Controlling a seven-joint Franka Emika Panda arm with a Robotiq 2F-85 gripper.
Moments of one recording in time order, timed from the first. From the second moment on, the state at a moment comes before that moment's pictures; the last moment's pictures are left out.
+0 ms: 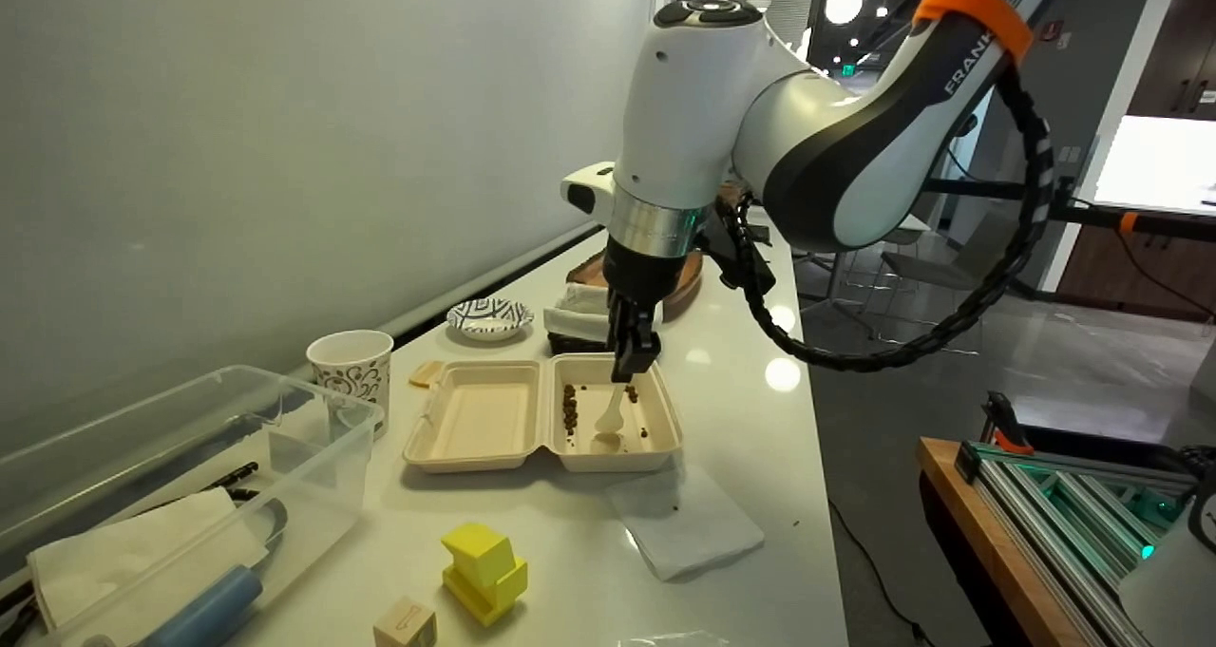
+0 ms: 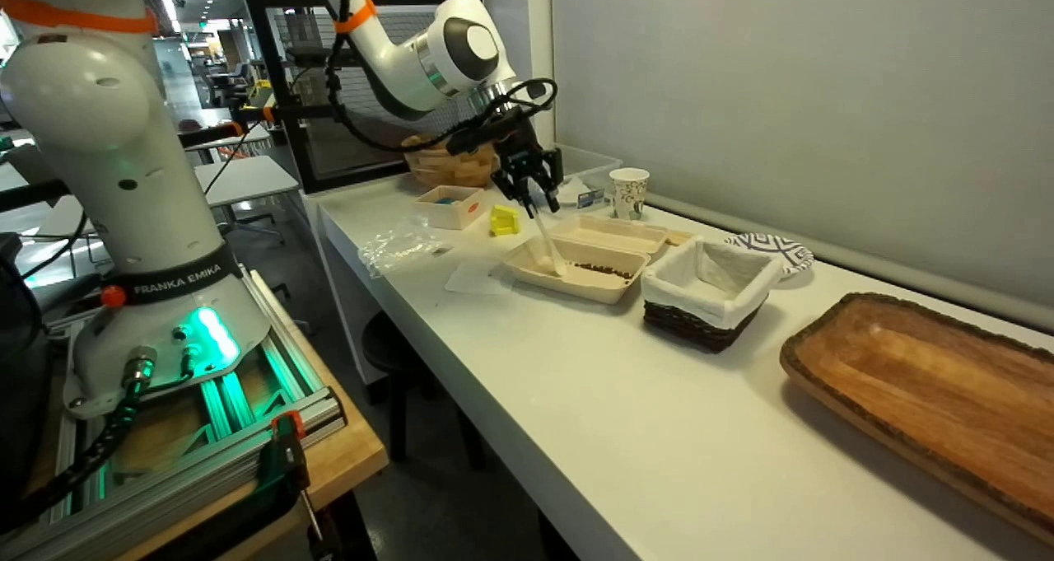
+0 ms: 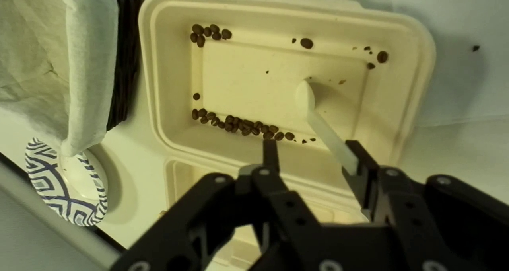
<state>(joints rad) -0.10 0.14 -0.16 -2.47 -0.82 2.79 0.10</state>
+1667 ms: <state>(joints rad) -0.12 0.29 -0.04 -2.46 -0.56 2.96 0.11</state>
